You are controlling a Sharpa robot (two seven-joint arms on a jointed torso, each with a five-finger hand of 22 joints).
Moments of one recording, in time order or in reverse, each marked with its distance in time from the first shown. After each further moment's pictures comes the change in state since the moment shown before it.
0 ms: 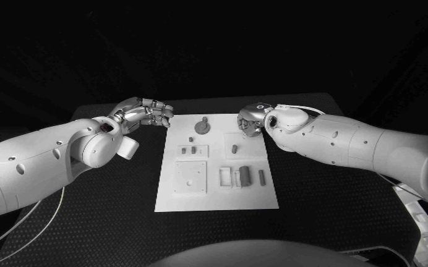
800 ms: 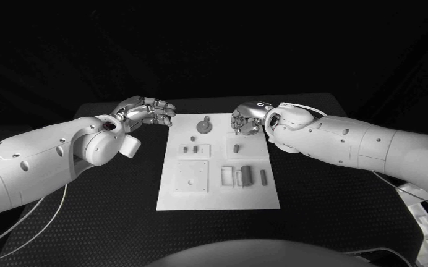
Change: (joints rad) left arm 0.000 0.000 0.000 -0.003 0.000 0.000 -0.001; left_hand -0.004 0.004 0.000 0.000 0.000 0.000 0.000 0.000 0.000 0.000 0.000 0.000 -0.001 0.000 0.000 0.000 0.003 0.000 0.000 0.000 0.000 -0.002; right arm 0.009 -0.039 0.010 0.118 0.167 -0.058 0.062; right_hand 0.000 0.000 0.000 0.000 0.000 0.000 0.000 0.000 -0.001 0.000 0.000 0.000 0.001 0.003 0.003 0.000 0.002 0.000 0.000 0.000 0.000 0.000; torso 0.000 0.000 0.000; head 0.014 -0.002
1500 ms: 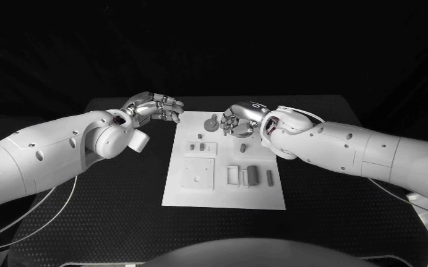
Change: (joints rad) left arm 0.000 0.001 0.000 -0.005 0.000 -0.001 0.000; left_hand 0.000 0.000 0.000 0.000 0.000 -0.004 0.004 0.000 -0.001 0.000 0.000 0.000 -0.001 0.003 0.003 0.000 0.003 0.000 0.000 0.000 0.000 -0.002; right arm -0.007 0.034 0.002 0.076 0.072 -0.071 0.062; right_hand 0.000 0.000 0.006 0.000 0.000 0.000 0.000 0.000 0.000 0.000 0.000 0.000 0.001 0.000 0.000 0.000 0.001 0.000 0.004 -0.004 0.000 0.000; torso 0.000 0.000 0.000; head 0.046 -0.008
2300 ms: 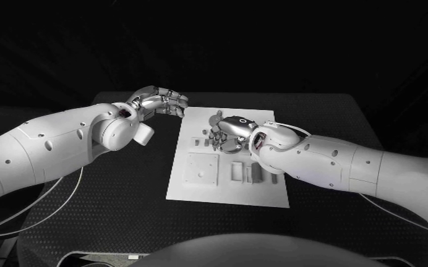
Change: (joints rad) left arm 0.000 0.002 0.000 -0.012 0.000 -0.003 0.000; left_hand 0.000 0.000 0.000 0.000 0.000 0.000 0.000 0.000 0.000 0.000 0.000 0.000 0.000 0.000 0.000 -0.004 0.003 0.000 0.000 0.000 0.000 -0.003; right arm -0.081 0.085 -0.001 0.006 -0.084 0.000 -0.001; right_hand 0.000 0.000 0.000 0.000 0.000 -0.001 0.000 0.000 0.001 0.000 0.000 0.000 0.000 0.000 0.000 0.000 0.002 0.000 0.000 0.000 0.000 0.001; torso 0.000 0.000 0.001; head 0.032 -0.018
